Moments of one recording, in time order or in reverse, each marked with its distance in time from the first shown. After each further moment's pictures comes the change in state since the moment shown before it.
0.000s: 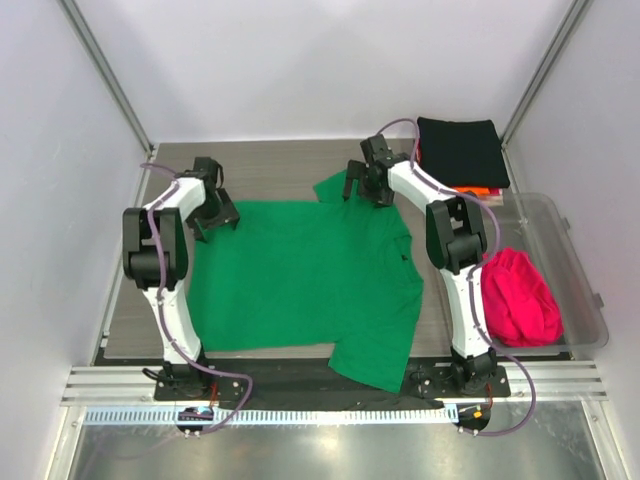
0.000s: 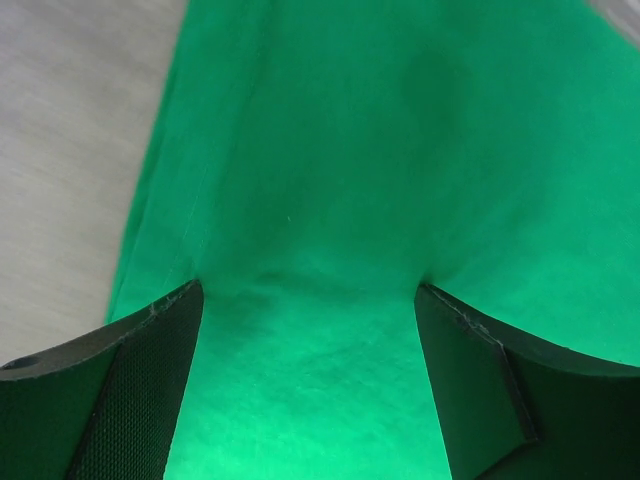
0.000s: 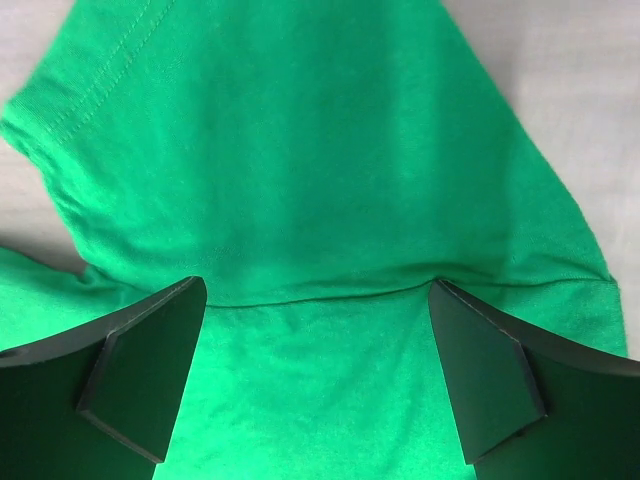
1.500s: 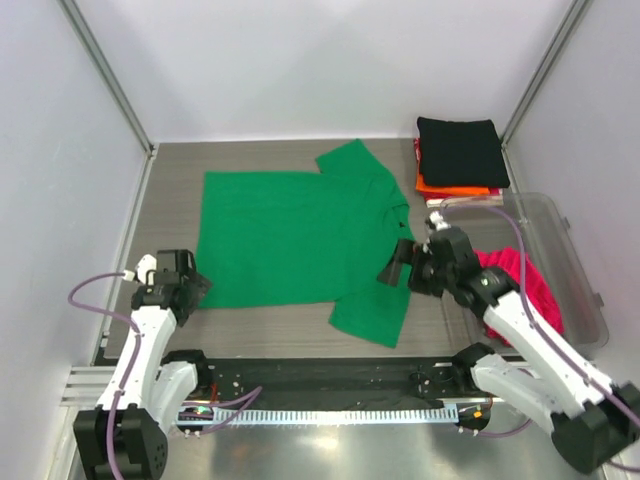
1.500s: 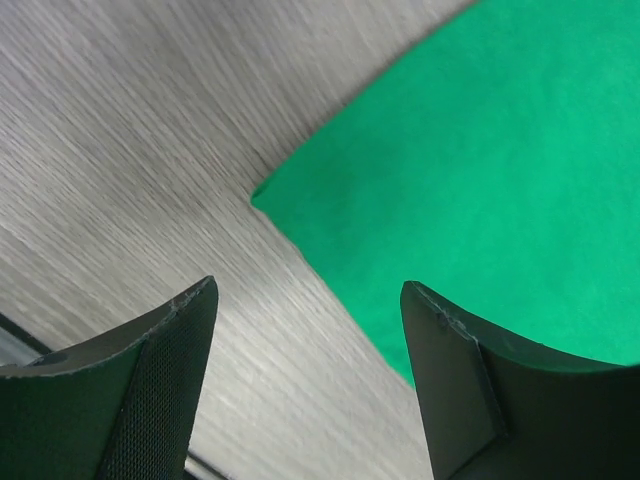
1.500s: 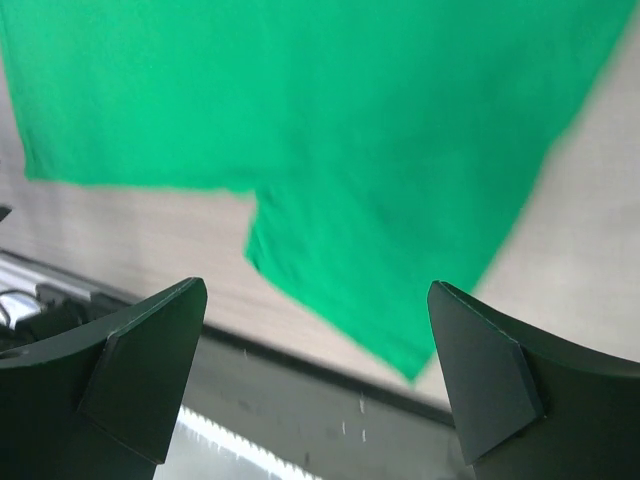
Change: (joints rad) left arm 0.058 -1.183 -0.914 -0.059 -0.112 -0.388; right arm 0.105 -1.393 -1.138 -0.005 -0.152 0.160
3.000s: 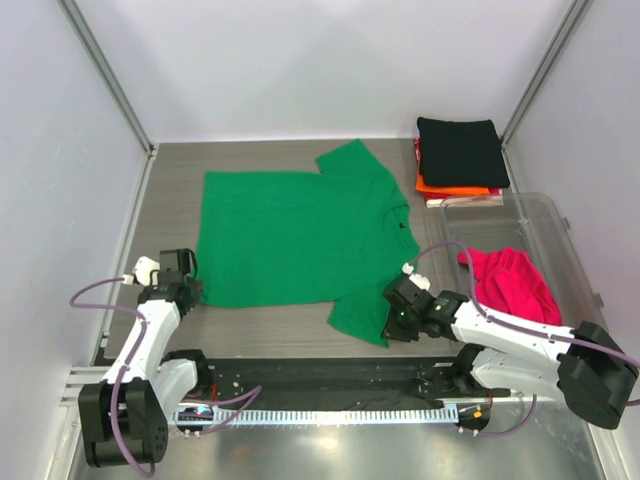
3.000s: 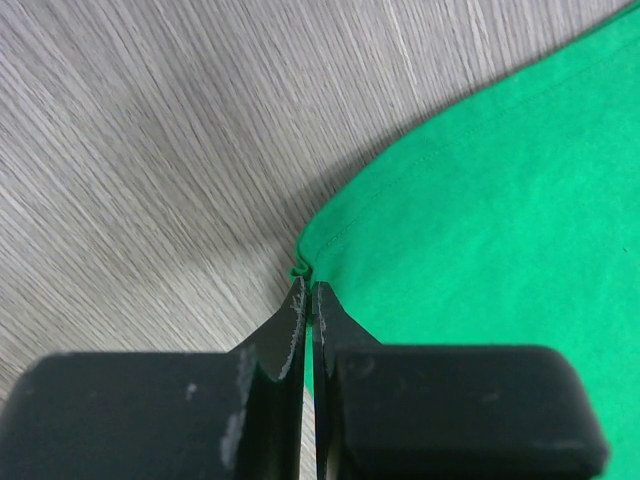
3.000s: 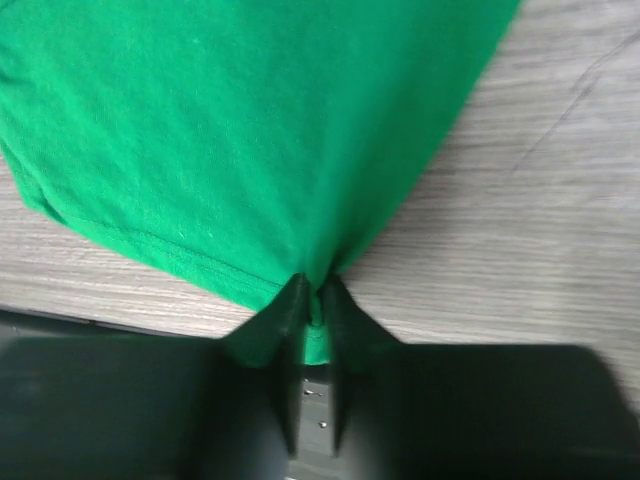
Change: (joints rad) left arm 0.032 0.110 -0.094 0.255 -0.067 -0.106; right arm 0.392 0.134 -0.311 0.085 0.196 0.409
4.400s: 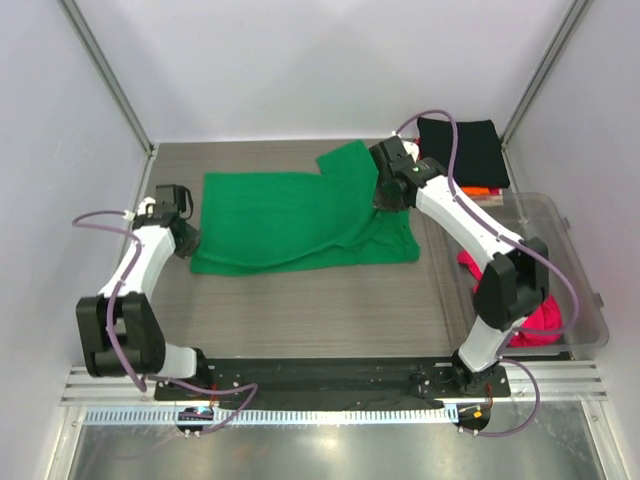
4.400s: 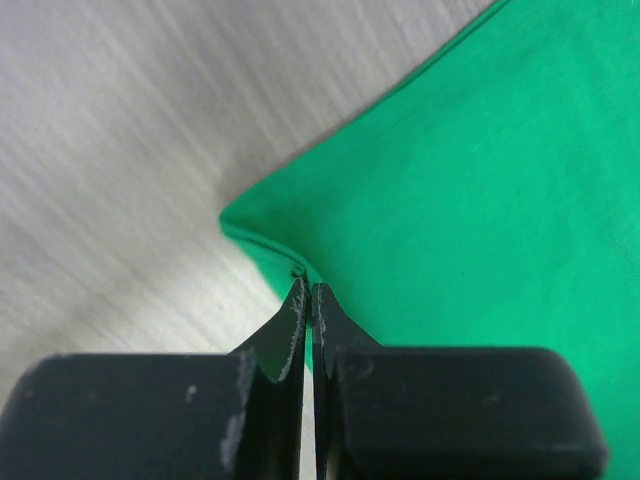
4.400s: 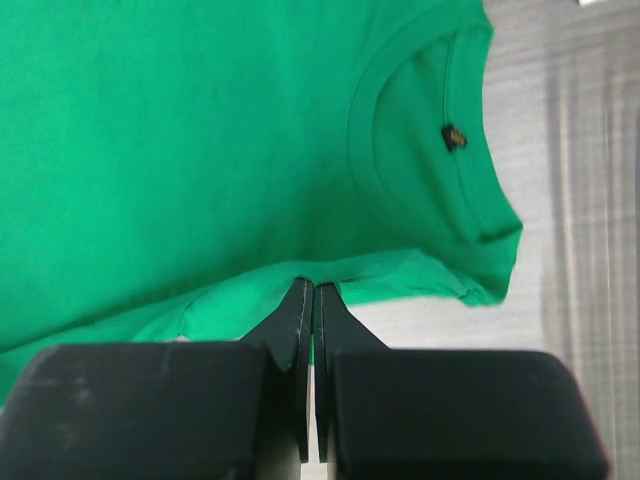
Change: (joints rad) left arm 0.000 0.425 0.526 -0.157 0.069 0.134; right arm -0.372 0.653 1.118 -0.298 0.218 -0.452
